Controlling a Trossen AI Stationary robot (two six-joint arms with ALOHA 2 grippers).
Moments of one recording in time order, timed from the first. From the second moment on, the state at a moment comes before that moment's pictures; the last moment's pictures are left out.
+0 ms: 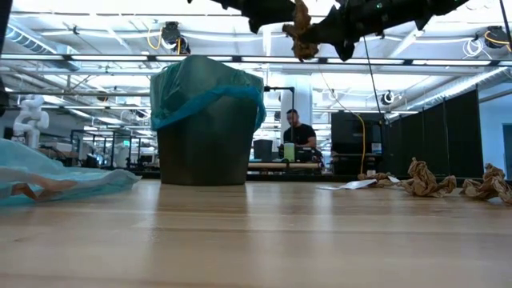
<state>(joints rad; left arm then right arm) 0.30 1.61 1.52 -0.23 0.34 0.21 -0.29 1.12 0.81 0.12 -0.10 0.02</state>
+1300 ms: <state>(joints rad) 0.26 1.57 1.53 -0.36 0.21 0.43 -0.31 1.12 0.81 0.16 -0.11 0.04</state>
